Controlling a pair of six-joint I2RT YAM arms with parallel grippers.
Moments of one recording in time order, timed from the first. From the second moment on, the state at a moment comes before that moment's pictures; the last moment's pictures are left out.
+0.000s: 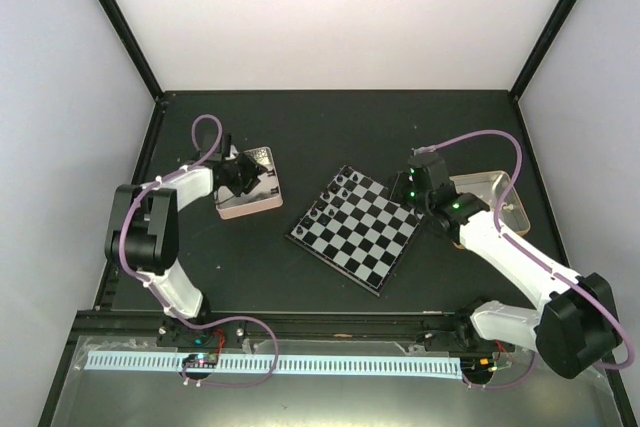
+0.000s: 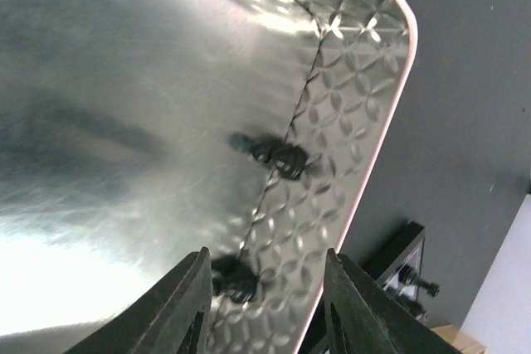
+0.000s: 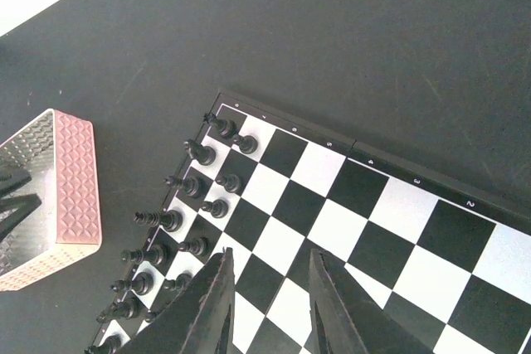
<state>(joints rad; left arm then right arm) -0.08 1.67 0.93 -0.18 0.40 -1.00 0.52 1.17 0.80 -0.34 0.07 0.71</state>
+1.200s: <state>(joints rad) -0.14 1.89 1.06 -0.13 0.30 -1.25 0.50 1.21 0.80 -0.32 0.07 0.72</state>
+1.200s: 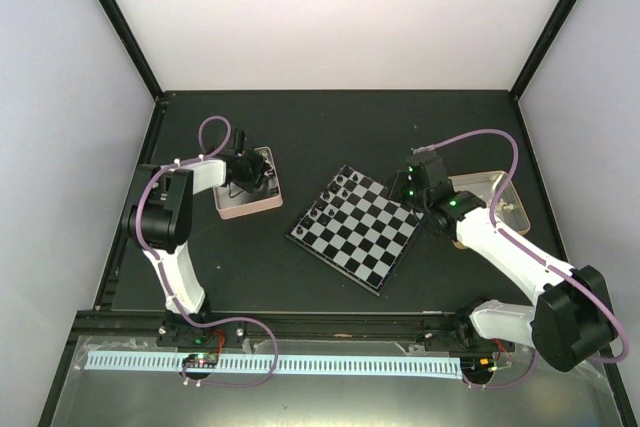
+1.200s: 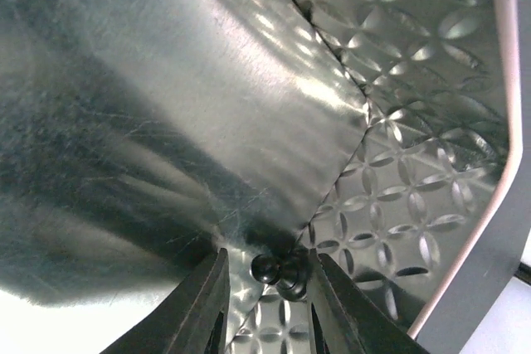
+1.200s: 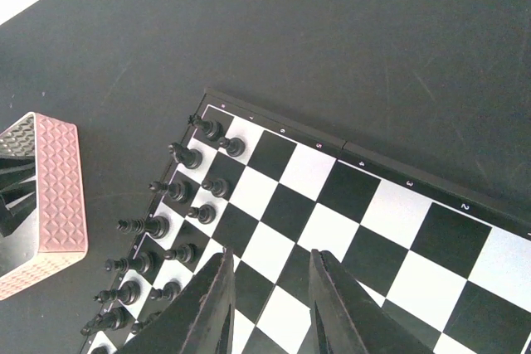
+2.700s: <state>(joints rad) -0.21 1.68 1.03 -0.20 0.14 -0.85 0.49 1.24 0.77 -0.21 -0.08 0.64</state>
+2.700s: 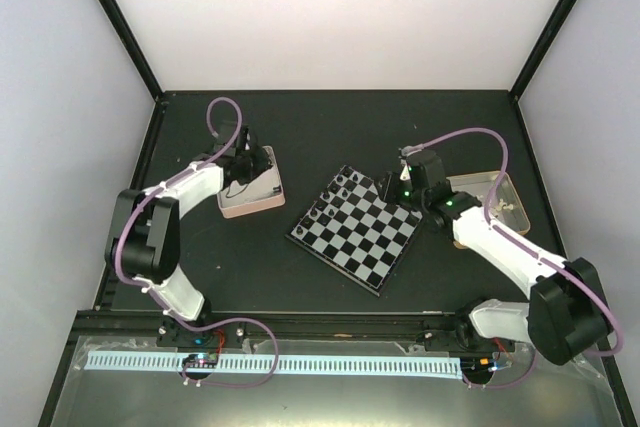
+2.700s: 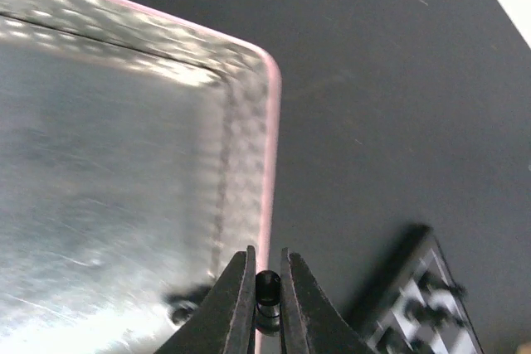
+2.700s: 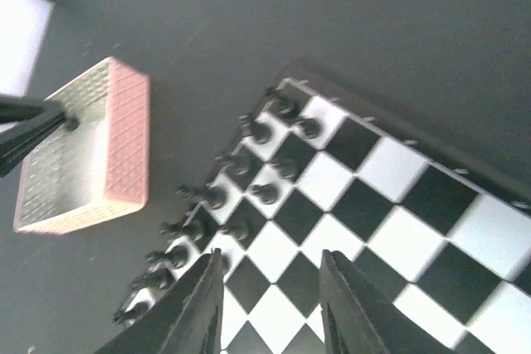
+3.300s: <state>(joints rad) -0.59 1.60 1.11 -0.23 0.55 -0.58 0.51 1.38 0.69 0.12 -0.57 0.51</state>
